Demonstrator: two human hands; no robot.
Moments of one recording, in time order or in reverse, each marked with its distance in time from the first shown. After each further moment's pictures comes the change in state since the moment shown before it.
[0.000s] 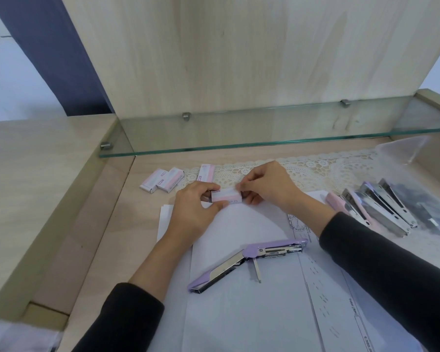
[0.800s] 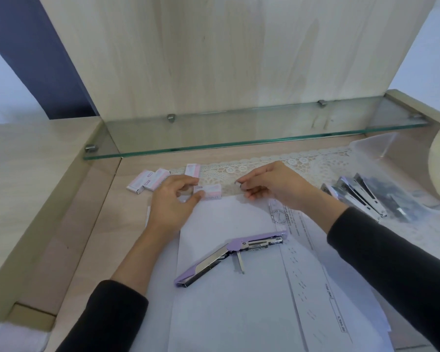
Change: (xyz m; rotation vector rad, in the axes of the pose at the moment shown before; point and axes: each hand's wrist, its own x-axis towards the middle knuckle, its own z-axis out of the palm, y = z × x) left_hand 0.002 0.000 -0.012 -0.020 0.055 -0.032; right_hand -0.020 0.001 -0.037 0.289 -0.137 0.085
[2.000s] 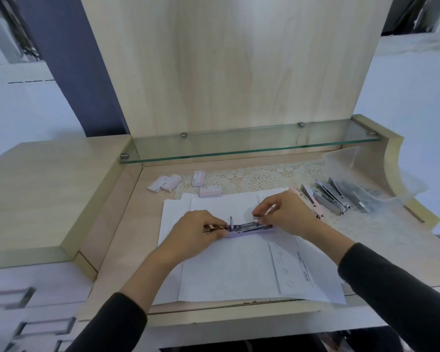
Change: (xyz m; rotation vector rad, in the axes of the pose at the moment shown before) left_hand -0.082 0.055 -0.027 0.228 -0.470 0.110; right_hand -0.095 0.025 -0.001 -0.532 0.154 -0.181
